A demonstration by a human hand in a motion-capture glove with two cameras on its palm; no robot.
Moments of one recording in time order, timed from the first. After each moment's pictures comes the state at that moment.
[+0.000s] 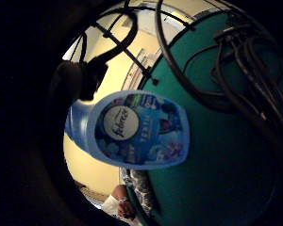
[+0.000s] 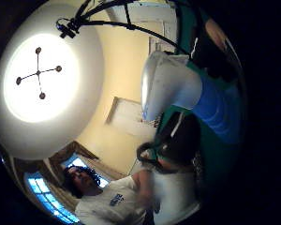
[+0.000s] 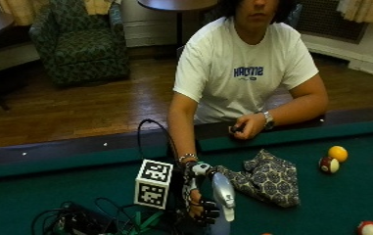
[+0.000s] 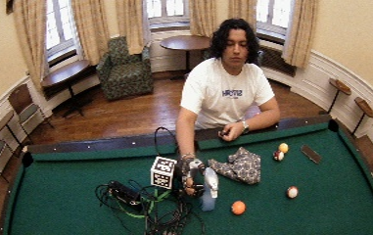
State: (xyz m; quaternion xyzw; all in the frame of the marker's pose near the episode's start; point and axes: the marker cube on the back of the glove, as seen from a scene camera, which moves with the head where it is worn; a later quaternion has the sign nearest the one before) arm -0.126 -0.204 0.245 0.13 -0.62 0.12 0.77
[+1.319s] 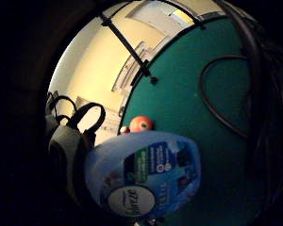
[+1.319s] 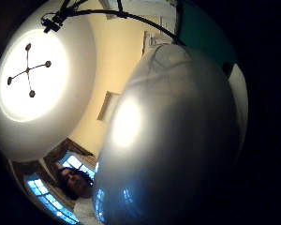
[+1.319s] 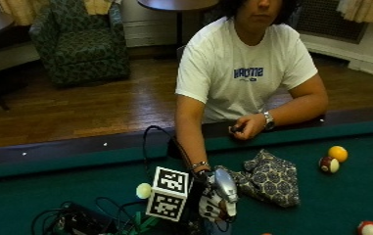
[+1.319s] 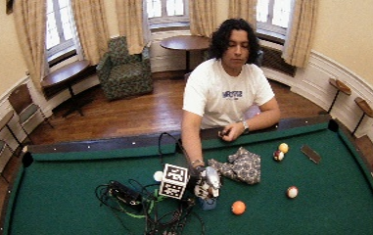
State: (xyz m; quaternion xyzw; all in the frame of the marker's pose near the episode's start) arm -0.151 -0.250 0.244 0.12 -0.58 0.10 0.80
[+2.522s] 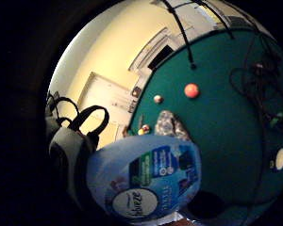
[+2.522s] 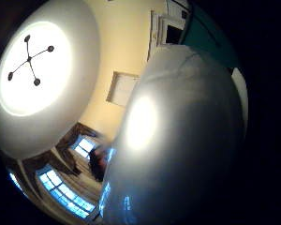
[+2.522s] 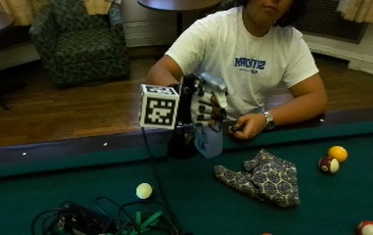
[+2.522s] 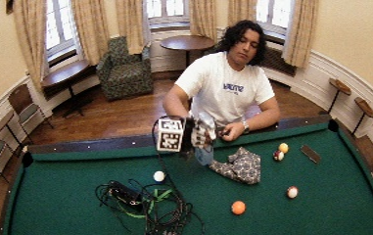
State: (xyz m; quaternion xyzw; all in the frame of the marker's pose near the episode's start) arm -0.169 -0.125 0.060 0.07 -0.61 -0.03 0.79
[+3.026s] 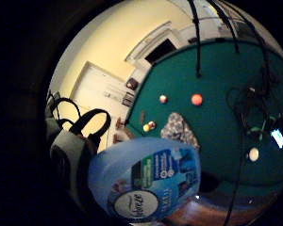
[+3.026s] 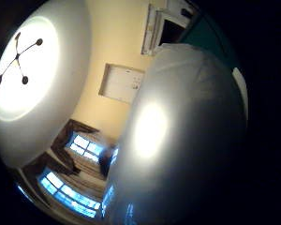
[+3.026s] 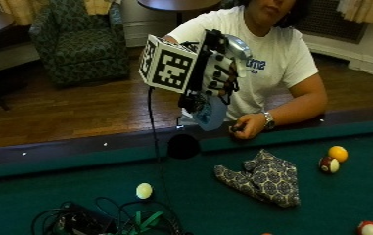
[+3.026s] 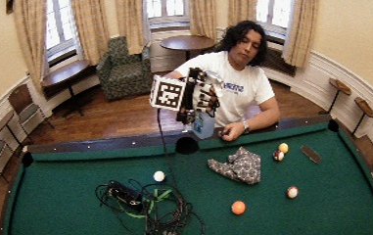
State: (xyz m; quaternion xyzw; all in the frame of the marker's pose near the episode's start) arm -0.184 -0.160 -0.043 -0.02 -0.55 -0.03 0.84
